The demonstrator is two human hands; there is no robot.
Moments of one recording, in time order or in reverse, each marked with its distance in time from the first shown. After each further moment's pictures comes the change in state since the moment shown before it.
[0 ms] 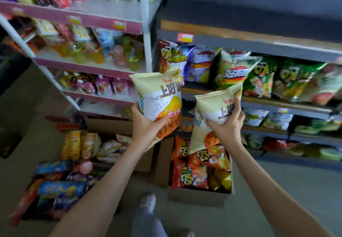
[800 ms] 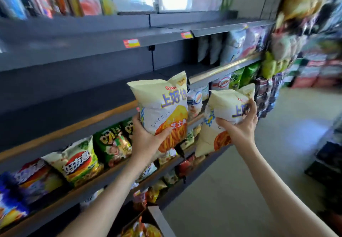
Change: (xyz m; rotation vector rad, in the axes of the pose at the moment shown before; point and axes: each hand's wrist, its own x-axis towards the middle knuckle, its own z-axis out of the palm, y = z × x) left_hand -0.110 0.218 0.431 -0.087 -0.757 0.417; right_hand 0.066 0.141 -0.442 0.128 0.912 0.166
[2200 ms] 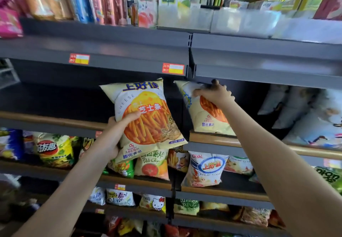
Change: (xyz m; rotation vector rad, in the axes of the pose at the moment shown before) left_hand 0.197 0.045 0.178 -0.307 0.708 -0.477; right_hand 0.419 -0.034 0.261 -0.431 -0.929 -0.337
